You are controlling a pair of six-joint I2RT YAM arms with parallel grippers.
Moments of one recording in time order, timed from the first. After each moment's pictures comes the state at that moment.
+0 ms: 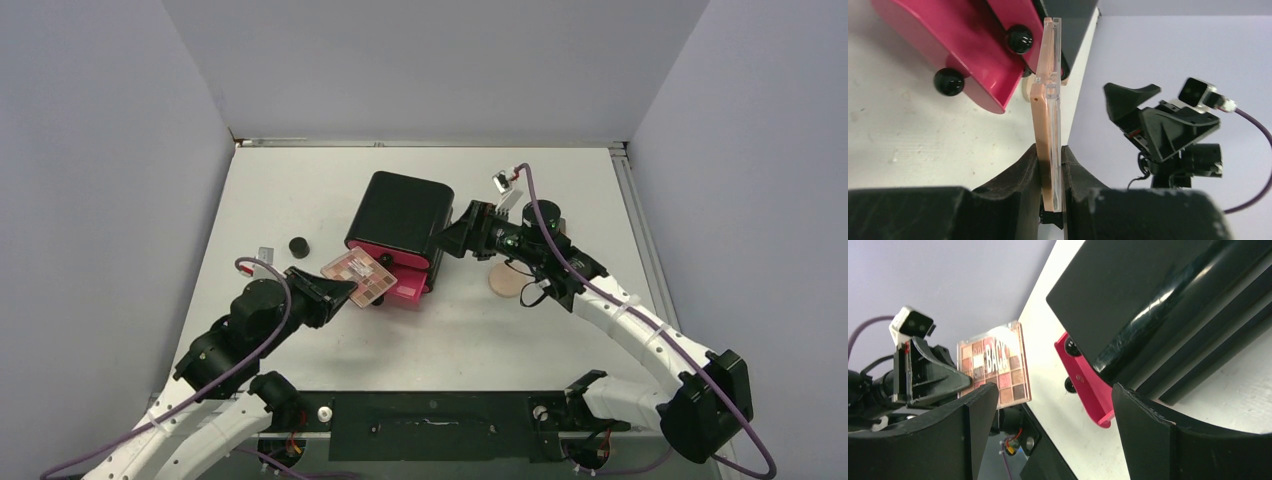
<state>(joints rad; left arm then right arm) -0.70 0.48 0.70 -0.61 -0.16 -1.46 0.57 1.14 0.85 0.04 -0.45 0.75</state>
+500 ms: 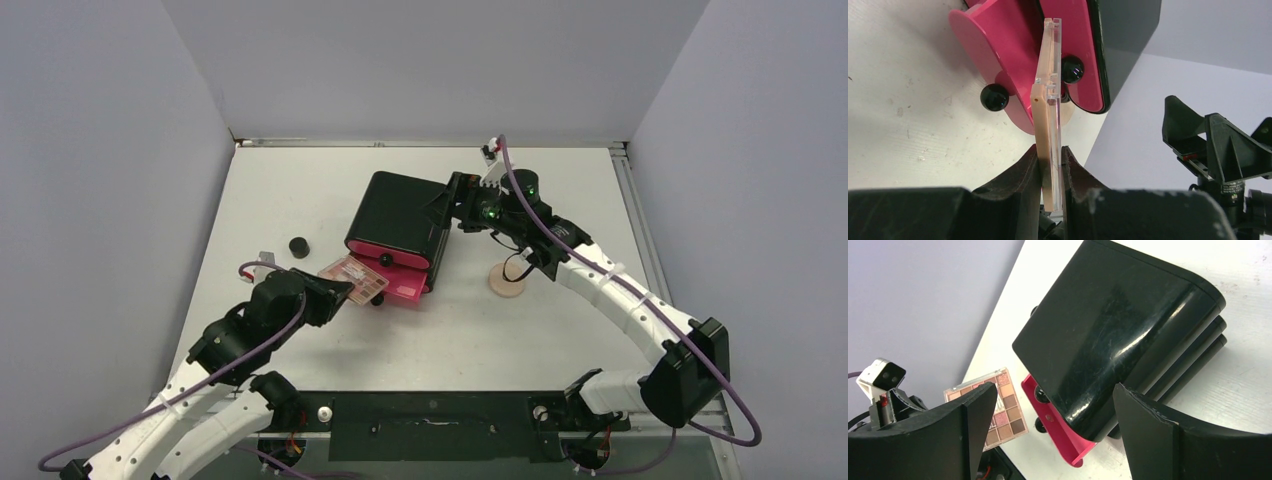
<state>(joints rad) -0.70 0.57 0.74 -0.76 -0.27 -1.58 0.60 1.30 1.12 -0.12 -0.25 0.63</state>
